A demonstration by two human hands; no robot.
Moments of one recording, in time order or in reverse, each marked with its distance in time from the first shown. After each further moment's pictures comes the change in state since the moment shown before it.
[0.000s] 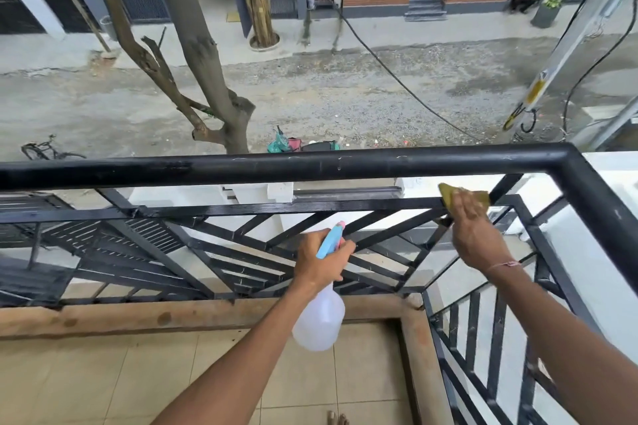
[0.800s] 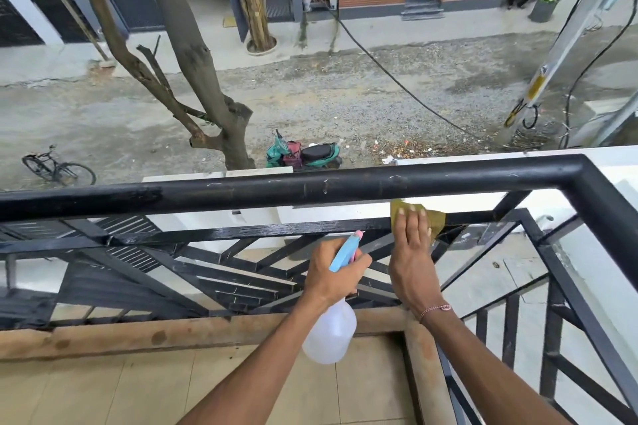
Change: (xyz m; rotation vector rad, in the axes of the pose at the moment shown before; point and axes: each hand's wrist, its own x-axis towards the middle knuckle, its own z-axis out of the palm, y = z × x) left_hand 0.032 0.012 0.034 0.073 -0.066 0.071; right_hand 0.008 -0.102 0.062 0.170 0.228 -0.026
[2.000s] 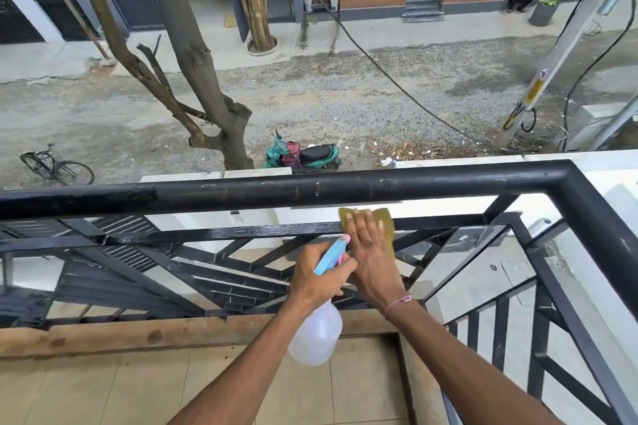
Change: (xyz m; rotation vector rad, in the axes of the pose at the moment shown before) left_hand -0.002 0.000 -0.010 -0.025 0.019 -0.012; right_hand 0.010 -0.043 0.003 -0.147 -0.130 -0.261
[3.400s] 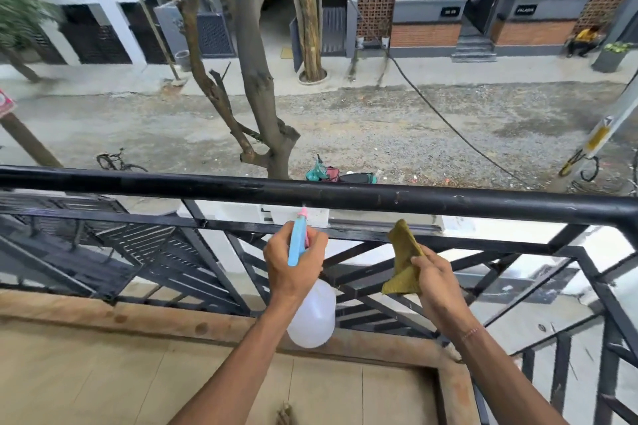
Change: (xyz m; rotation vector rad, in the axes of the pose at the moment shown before) left_hand -0.074 0.030 -0.137 -0.118 0.597 0.205; right_hand -0.024 -0.068 -0.080 1.340 -0.058 0.708
